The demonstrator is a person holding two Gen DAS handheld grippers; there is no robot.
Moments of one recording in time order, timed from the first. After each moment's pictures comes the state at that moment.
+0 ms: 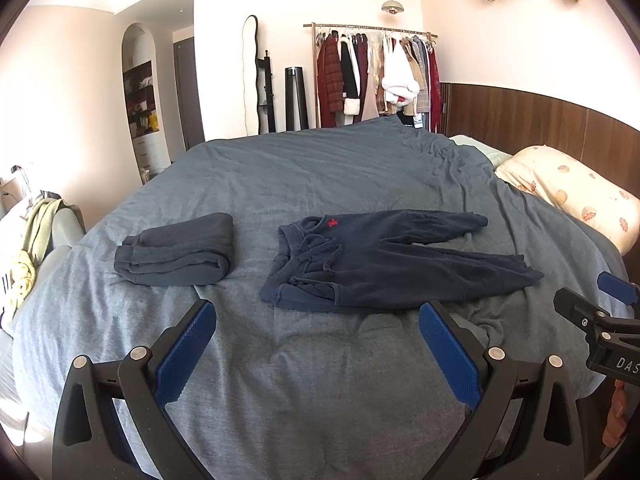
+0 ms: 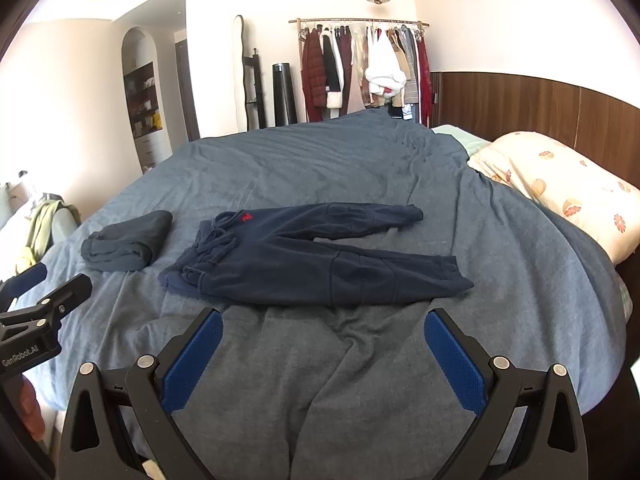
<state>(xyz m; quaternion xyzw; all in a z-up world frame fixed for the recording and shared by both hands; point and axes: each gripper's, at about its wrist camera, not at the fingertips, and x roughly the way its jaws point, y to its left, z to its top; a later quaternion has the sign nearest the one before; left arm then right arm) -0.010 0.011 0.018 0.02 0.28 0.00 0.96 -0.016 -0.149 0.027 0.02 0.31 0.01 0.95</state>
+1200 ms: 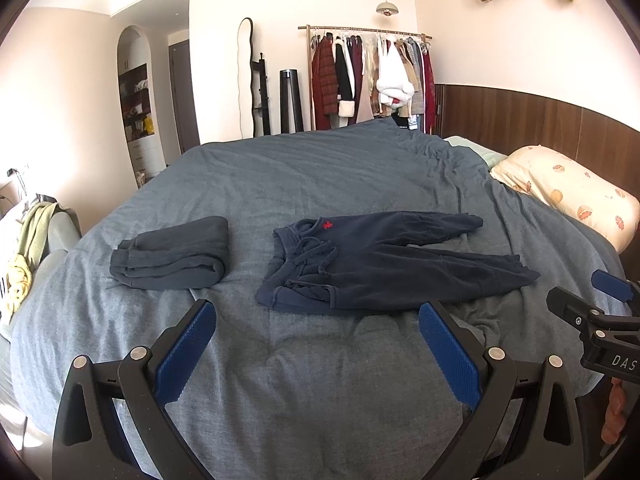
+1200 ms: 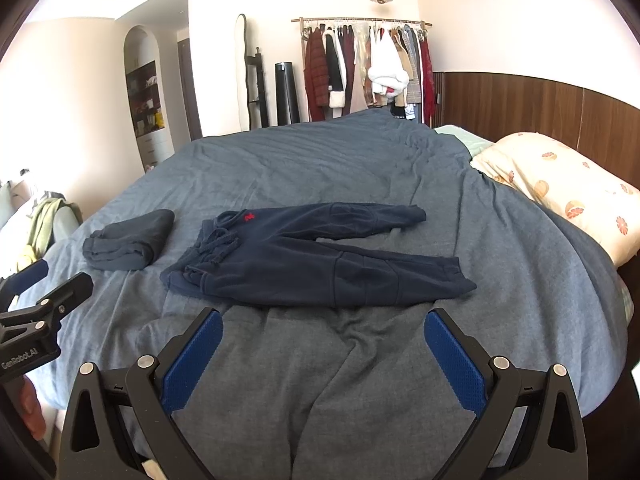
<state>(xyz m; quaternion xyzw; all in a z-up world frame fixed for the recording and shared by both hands) -0.011 0.010 0.022 0.02 0.28 -0.01 0.96 -0.016 -0.144 0.028 0.02 0.31 0.01 0.95</state>
